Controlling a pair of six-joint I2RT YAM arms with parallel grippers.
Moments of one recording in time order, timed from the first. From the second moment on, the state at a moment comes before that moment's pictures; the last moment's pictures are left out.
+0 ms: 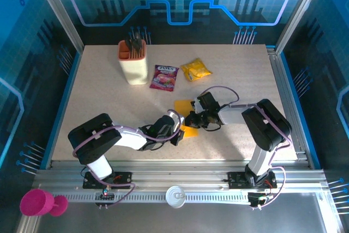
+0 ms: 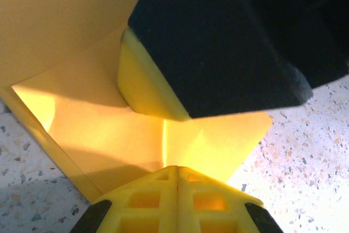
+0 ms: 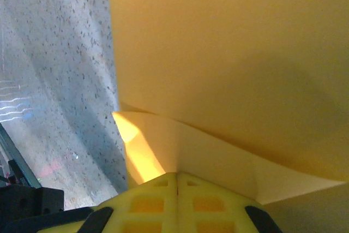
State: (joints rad) left arm -0.88 1.68 0.53 0.43 0.07 -0.46; right arm 0.54 1.76 0.78 -0.04 -0.53 0.67
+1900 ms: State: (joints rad) left arm -0.67 1.80 0.82 0.12 0.17 -0.46; right arm 0.47 1.72 0.74 -0.01 -0.59 0.66
